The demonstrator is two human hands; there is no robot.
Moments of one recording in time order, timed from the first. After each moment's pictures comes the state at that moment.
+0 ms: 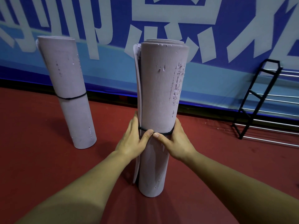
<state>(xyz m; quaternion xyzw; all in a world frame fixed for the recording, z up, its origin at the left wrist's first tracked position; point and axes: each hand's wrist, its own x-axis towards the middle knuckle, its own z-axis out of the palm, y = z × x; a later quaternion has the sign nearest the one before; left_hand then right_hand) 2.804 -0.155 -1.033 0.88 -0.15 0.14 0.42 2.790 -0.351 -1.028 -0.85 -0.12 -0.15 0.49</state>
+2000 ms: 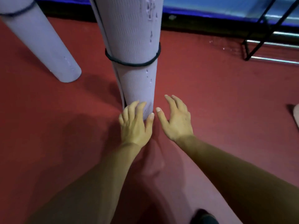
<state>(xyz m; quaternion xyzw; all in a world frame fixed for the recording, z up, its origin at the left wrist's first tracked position) 2.691 -0.228 -1.149 0.95 -0.06 0.17 0.26 2.691 -0.381 -1.134 -0.94 0.05 -0.06 0.32</state>
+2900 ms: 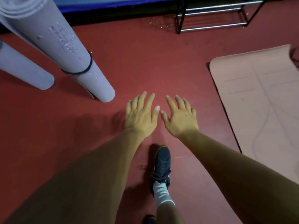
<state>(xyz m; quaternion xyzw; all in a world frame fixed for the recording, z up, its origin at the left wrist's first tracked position) 2.489 -0.406 -0.891 0.96 -0.22 -0.12 0.11 2.430 -0.552 -0.908 -0.96 0.17 0.13 0.18</state>
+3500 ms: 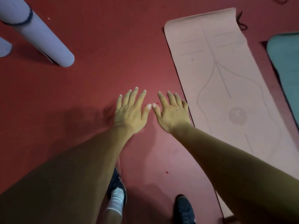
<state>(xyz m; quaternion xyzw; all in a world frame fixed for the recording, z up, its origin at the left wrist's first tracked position) 2.180 -0.520 -0.870 0.95 -0.26 -0.18 0.08 2.110 -0.672 -0.872 -0.95 0.19 0.19 0.17</state>
